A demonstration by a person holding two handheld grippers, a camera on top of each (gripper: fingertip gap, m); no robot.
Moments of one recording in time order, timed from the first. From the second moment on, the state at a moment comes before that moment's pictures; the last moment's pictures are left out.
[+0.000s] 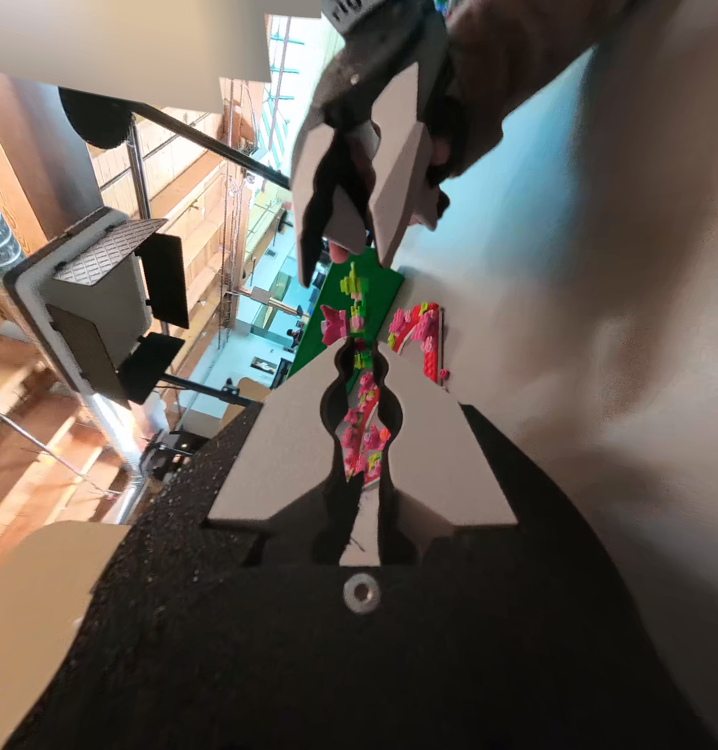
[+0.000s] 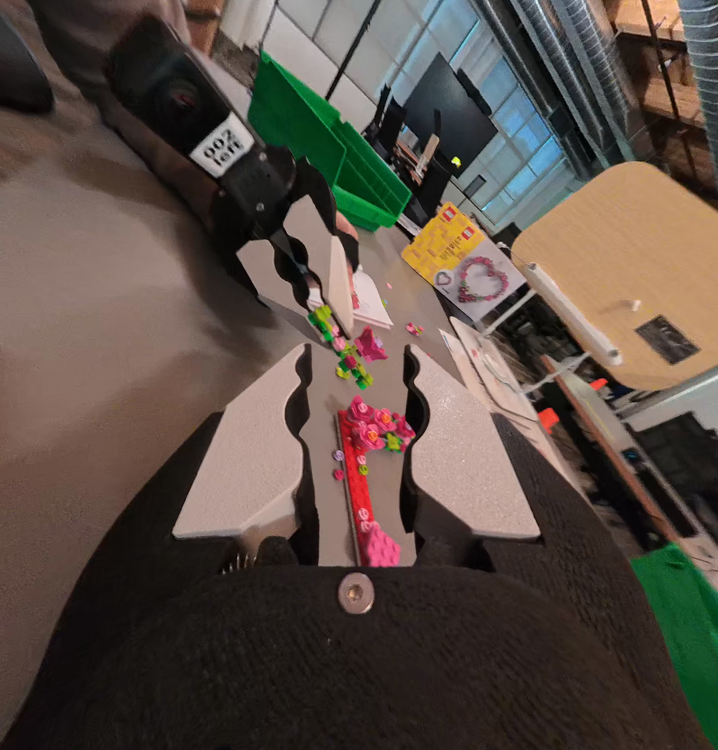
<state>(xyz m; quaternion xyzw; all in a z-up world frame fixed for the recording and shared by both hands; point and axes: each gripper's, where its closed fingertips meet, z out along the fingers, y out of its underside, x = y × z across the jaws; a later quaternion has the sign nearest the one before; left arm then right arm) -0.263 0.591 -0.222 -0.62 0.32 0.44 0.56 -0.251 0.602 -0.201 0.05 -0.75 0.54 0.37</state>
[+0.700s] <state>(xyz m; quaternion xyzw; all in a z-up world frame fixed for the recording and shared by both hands) -0.271 0.597 -0.237 -0.65 0.32 0.46 0.50 -0.249 0.589 -0.223 0.21 -0.75 0.30 0.55</state>
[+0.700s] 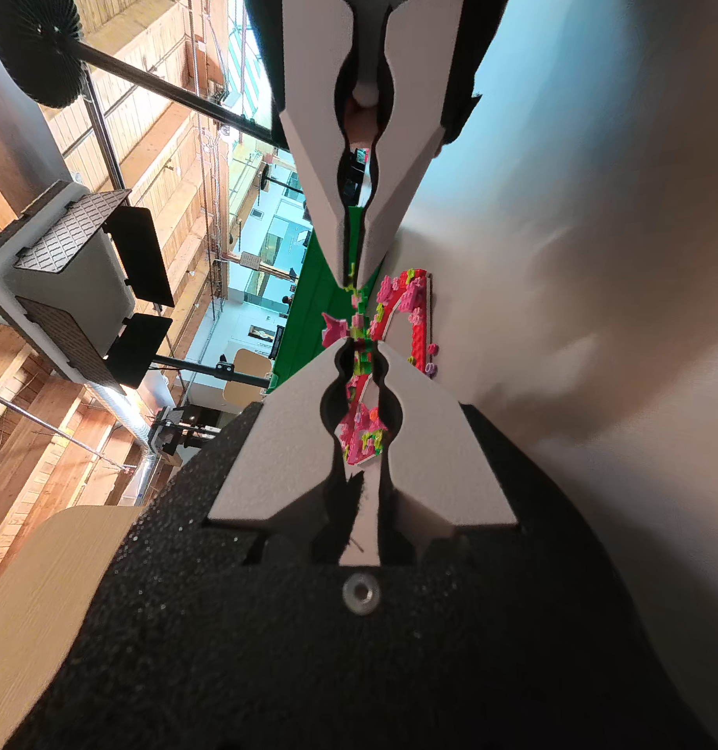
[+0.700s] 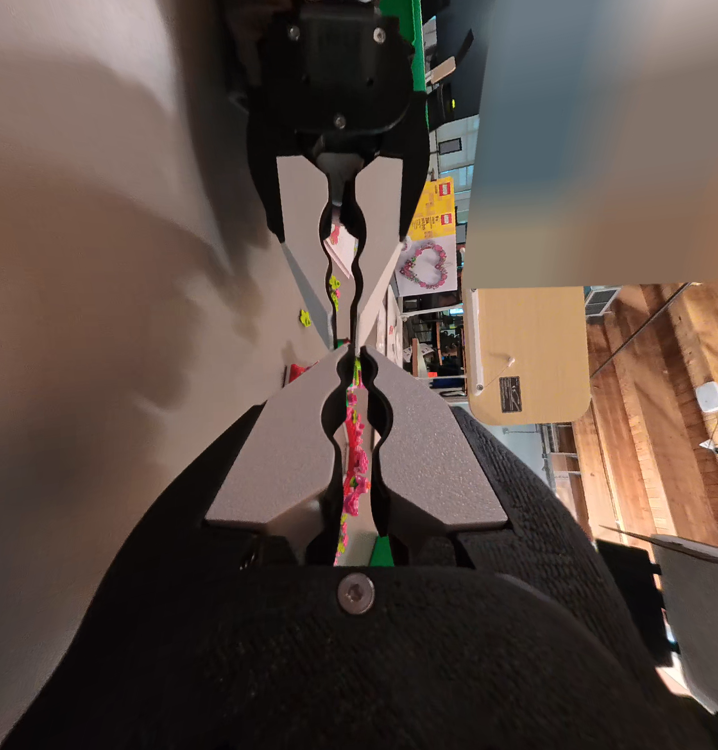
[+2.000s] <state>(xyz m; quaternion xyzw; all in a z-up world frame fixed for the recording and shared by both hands) -0.254 0.604 -0.231 -0.62 0.34 0.49 0.51 -0.270 0.620 -0.238 0.17 -0.77 0.29 0.54</state>
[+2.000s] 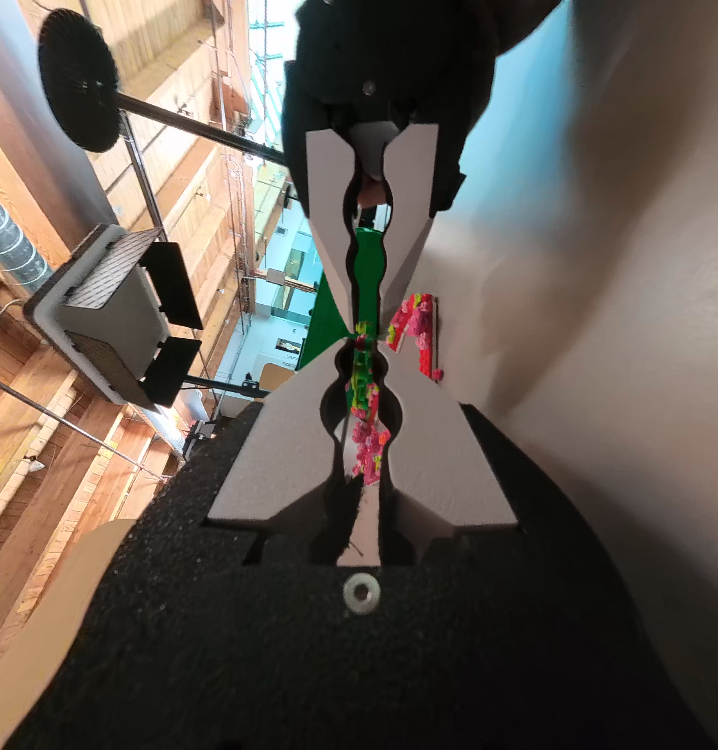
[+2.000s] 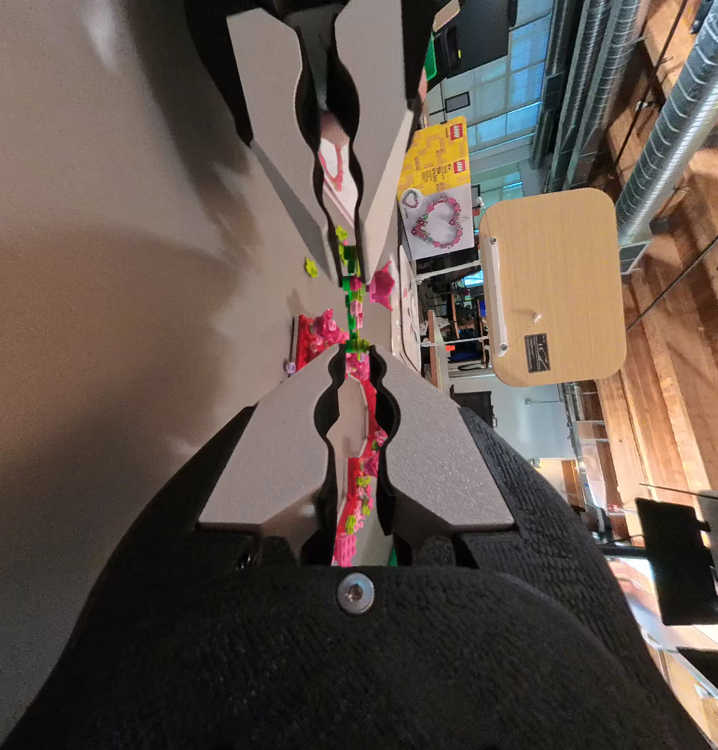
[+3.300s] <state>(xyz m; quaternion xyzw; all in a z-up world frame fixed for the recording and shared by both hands) -0.303 0.601 -0.236 -0.74 0.13 0.31 0.58 -0.313 0.666 -0.278 0.19 -0.77 0.17 0.58</state>
